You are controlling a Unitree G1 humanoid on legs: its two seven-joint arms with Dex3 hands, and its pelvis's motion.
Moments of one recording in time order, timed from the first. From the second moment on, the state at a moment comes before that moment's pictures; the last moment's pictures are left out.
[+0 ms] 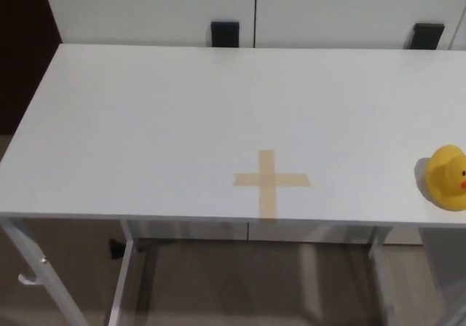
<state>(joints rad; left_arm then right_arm) -0.01 0.60 0.01 1.27 0.18 -0.06 0.01 0.21 -0.75 -0.35 1.13 0.00 -0.24 0.14</state>
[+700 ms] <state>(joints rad) -0.01 0.60 0.01 1.29 0.18 -0.07 0.01 0.01 -0.83 -0.56 0.77 0.11 -0.19 0.06</state>
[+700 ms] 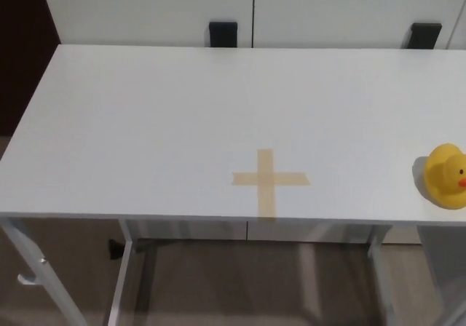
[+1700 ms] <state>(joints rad) -0.01 0.60 0.01 1.29 0.18 -0.07 0.01 -0.32 -0.65 -0.20 0.56 0.05 -0.05 0.11</state>
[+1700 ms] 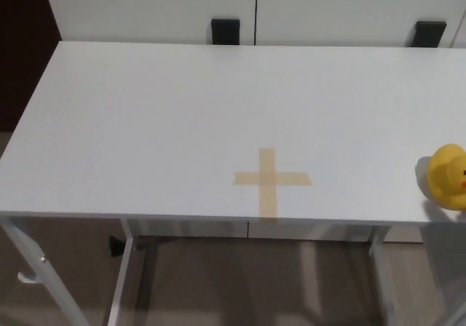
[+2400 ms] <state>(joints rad) -0.03 0.60 0.00 1.30 0.18 -0.07 0.01 -0.38 -0.55 -0.10 0.74 -0.03 -0.05 0.07</state>
